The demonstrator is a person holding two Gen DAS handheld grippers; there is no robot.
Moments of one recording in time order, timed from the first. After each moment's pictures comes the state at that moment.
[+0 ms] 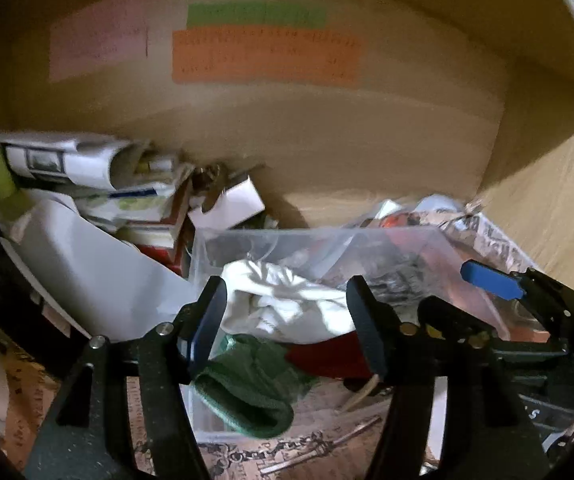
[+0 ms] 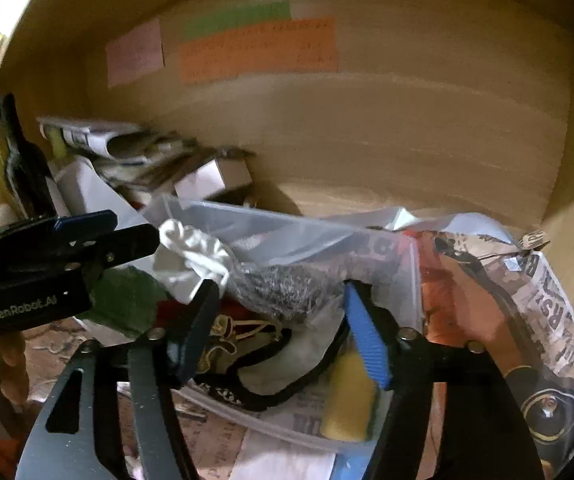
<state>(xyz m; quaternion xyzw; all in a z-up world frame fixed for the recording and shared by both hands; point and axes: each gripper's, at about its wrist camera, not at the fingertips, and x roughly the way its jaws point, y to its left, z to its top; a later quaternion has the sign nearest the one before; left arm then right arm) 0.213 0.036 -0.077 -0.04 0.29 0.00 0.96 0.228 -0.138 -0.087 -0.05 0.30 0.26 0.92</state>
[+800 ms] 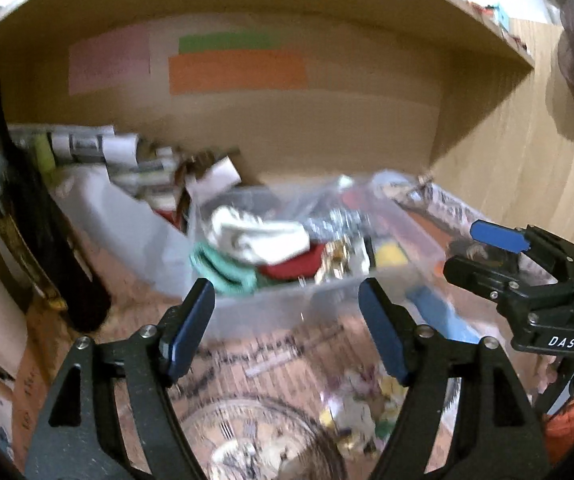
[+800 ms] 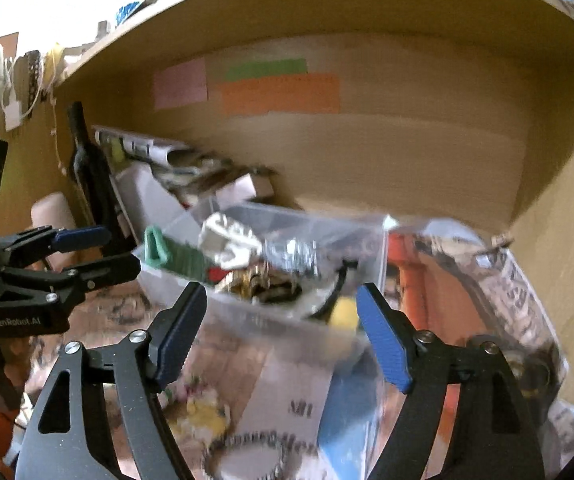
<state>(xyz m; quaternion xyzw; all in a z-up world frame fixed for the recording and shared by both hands) 0.113 0.017 -0.086 -0.01 0.29 -0.04 0.96 0.140 -0.178 -0.070 -0.06 0.26 0.28 0.92</state>
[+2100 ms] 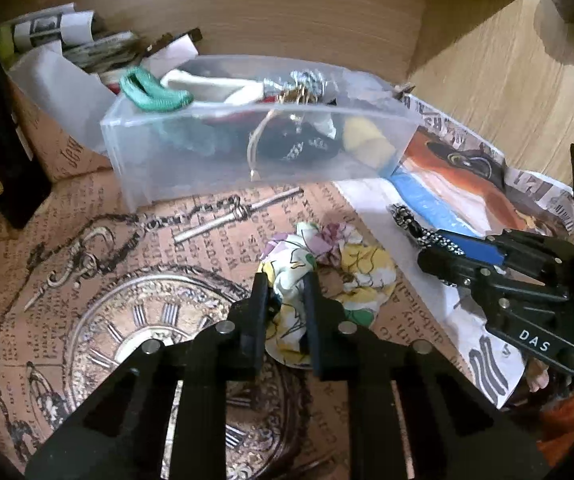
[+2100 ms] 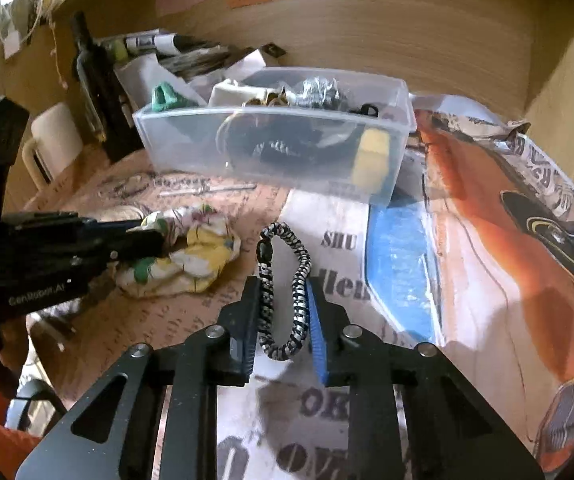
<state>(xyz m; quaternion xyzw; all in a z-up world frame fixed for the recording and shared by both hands) 0.092 -0.008 -0.167 -0.02 0.39 -0.08 0.92 0.106 -0.185 -0.145 -0.06 0.38 0.28 0.88</state>
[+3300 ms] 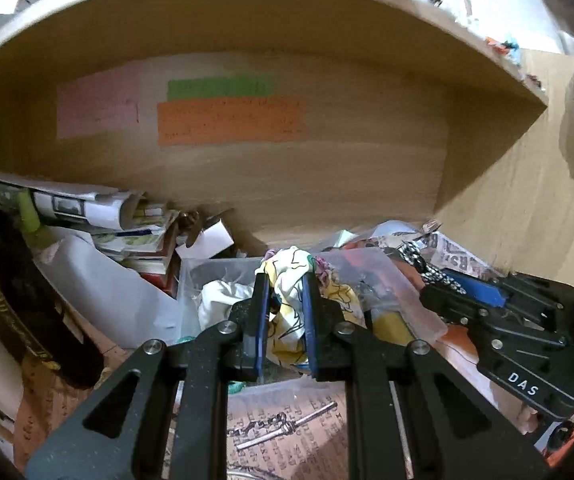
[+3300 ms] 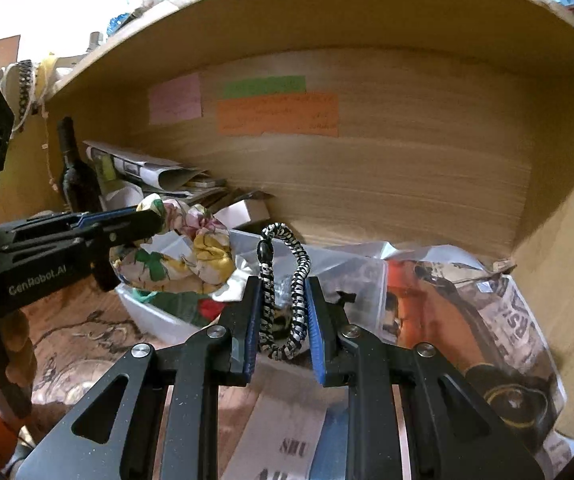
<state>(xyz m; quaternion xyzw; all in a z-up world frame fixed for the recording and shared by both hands) 0.161 0.010 -0.052 -0.01 0.23 -0.03 0.97 0.173 -0.166 -0.052 -0.06 0.23 0.28 0.93</state>
